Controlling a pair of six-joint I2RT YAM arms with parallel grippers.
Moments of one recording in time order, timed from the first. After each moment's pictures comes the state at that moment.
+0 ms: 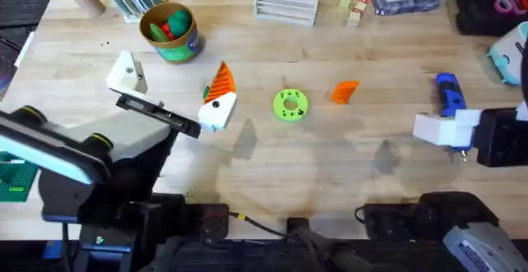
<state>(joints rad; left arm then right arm) -0.05 0.01 0.12 0.04 0.33 0.09 0.00 0.60 0.94 -1.32 0.00 0.00</state>
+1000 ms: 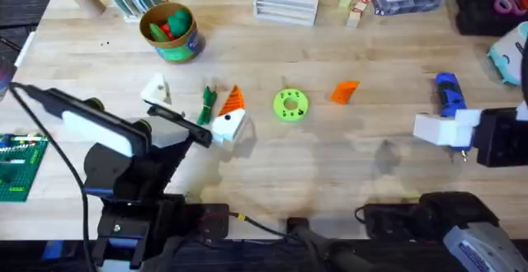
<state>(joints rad) -0.05 0.01 0.01 -0.05 0.37 0.09 0.00 0.60 0.94 -1.32 0.00 0.00</state>
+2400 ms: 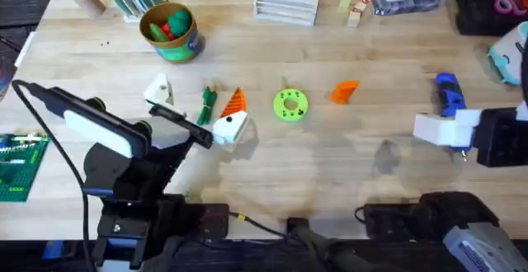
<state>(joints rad) -0.05 0.01 0.01 -0.05 0.40 0.09 0.00 0.60 0.94 -1.32 0.00 0.00</state>
